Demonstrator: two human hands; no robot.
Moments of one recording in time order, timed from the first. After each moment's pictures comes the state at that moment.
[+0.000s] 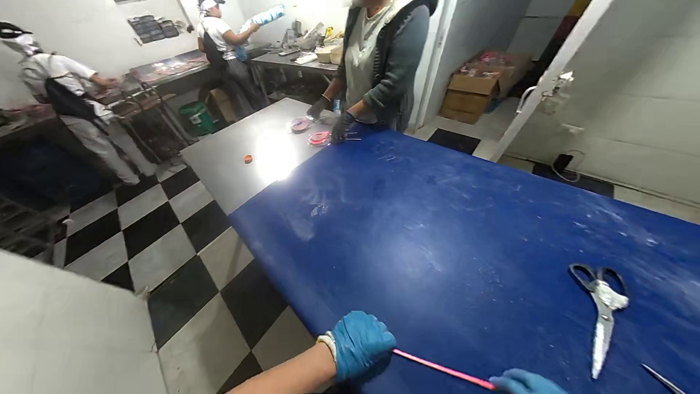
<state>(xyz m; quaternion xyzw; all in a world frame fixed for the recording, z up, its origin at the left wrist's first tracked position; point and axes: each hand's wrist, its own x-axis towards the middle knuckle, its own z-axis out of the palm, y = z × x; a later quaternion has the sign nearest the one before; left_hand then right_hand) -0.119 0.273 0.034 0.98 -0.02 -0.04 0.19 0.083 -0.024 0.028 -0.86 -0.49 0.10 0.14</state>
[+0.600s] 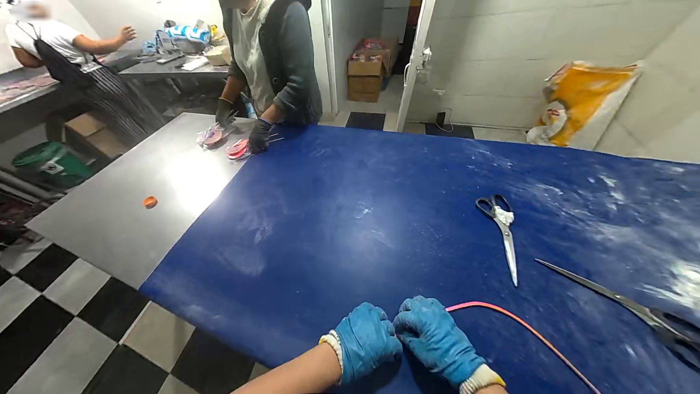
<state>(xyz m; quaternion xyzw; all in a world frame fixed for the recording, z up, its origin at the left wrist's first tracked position) -0.056 0.285 0.035 0.94 -0.27 -0.12 0.18 0.049 0.095 0.029 -0.85 -0.47 0.19 0.18</state>
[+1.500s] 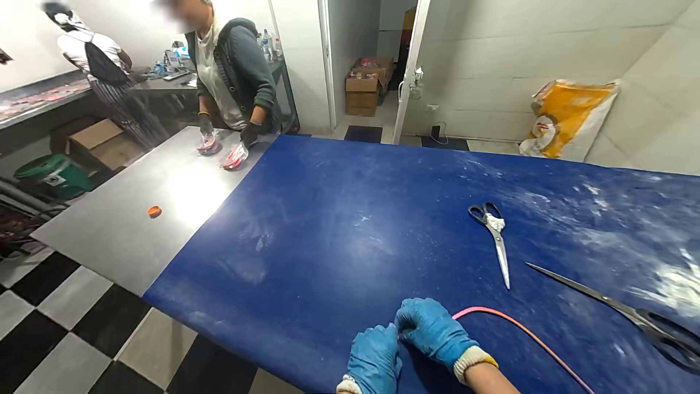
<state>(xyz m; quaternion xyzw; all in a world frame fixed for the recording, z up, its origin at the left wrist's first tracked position) -0.069 0.231 0.047 0.93 0.11 -0.22 0.29 0.070 0.107 0.049 -0.83 -0.44 0.32 0.09</state>
